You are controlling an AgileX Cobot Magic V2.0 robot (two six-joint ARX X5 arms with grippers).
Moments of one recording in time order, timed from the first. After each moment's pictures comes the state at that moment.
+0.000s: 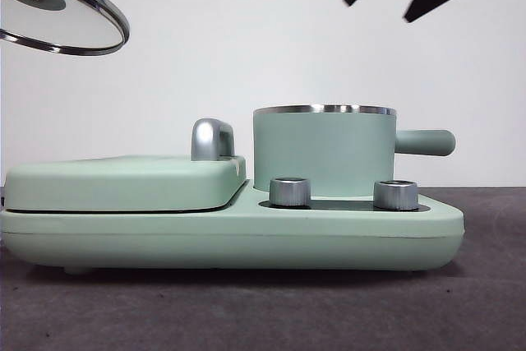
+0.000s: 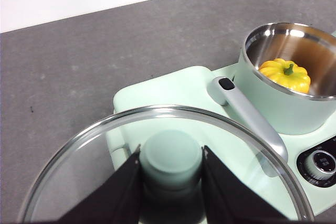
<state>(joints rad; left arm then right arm) -0.36 0.80 0.88 -0.51 0.06 0.04 0.51 1.15 1.13 -0.62 -0.08 -0.01</state>
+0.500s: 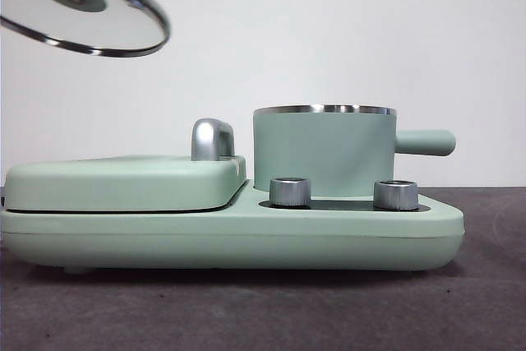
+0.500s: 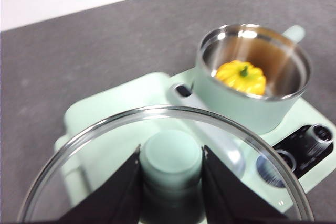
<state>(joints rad) -0.44 0.87 0.88 -0.42 0.13 0.04 0.51 0.68 0.85 -0.68 0.00 -0.01</state>
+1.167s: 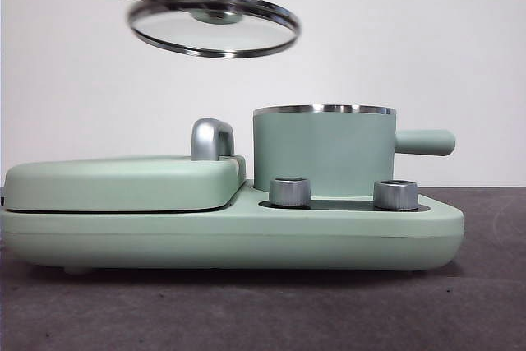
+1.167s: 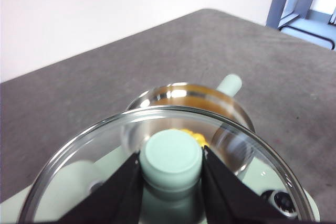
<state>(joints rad) -0.64 1.21 0.88 0.08 0.13 0.04 0.51 0.50 0.84 -0.86 0.00 0.02</state>
